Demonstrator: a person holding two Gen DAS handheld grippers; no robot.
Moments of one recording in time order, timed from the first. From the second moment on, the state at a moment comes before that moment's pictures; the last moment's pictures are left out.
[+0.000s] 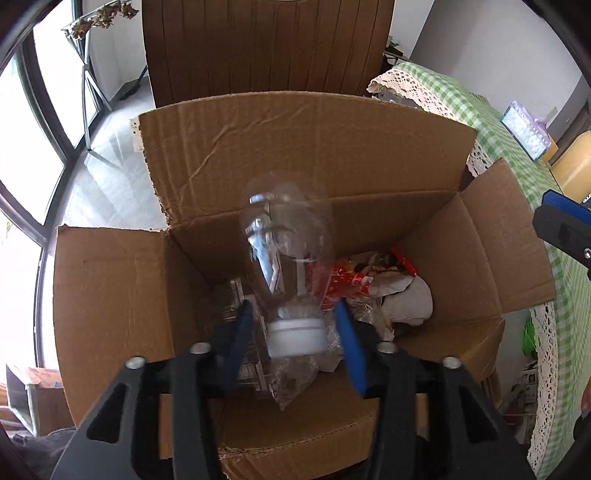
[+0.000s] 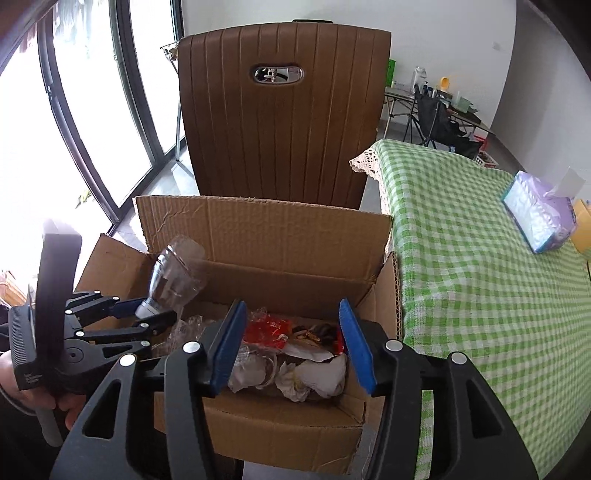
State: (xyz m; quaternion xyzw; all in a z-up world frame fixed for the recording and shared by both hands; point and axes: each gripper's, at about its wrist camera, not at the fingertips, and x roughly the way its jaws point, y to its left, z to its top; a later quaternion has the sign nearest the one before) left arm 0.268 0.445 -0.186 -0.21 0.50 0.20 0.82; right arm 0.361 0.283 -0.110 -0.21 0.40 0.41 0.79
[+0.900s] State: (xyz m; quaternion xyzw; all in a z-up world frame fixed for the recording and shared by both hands) left arm 0.246 0.373 -0.087 -0.19 0.40 0.19 0.88; right arm 0.326 0.113 -0.034 -0.11 0.32 0.32 0.88
